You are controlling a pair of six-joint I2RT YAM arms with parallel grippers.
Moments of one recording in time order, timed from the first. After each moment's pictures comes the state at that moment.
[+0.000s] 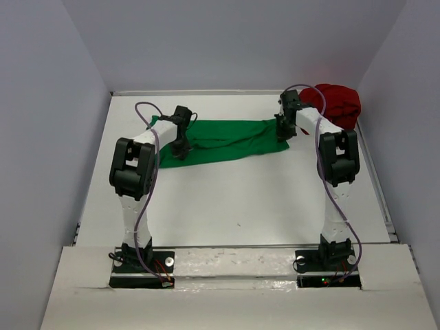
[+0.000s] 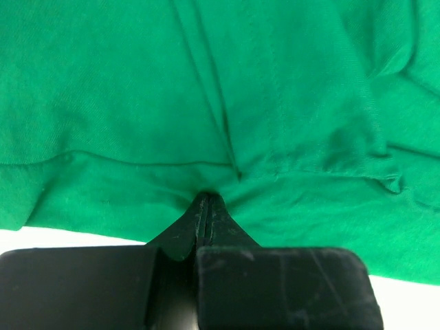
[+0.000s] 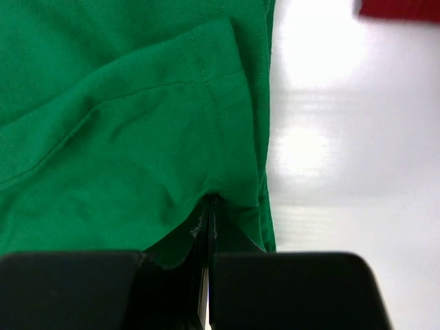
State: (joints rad) left arm -0.30 2.06 1.52 -0.73 -0.20 -0.65; right arm 0.19 2.24 1.82 -0.70 0.00 0.17
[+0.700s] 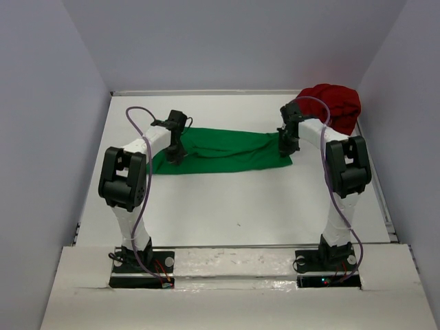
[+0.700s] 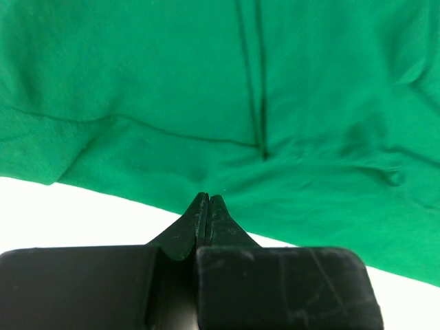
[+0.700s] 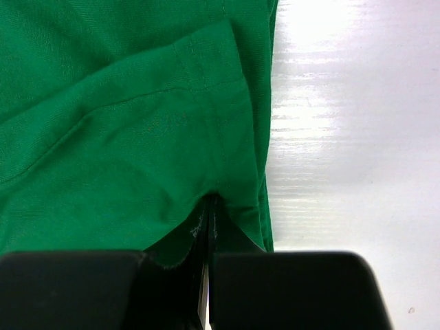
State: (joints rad) left arm -0.29 1.87 1.32 -0.75 -0.20 -0.68; right arm 0.22 2.03 1.49 -0.67 0.08 0.26
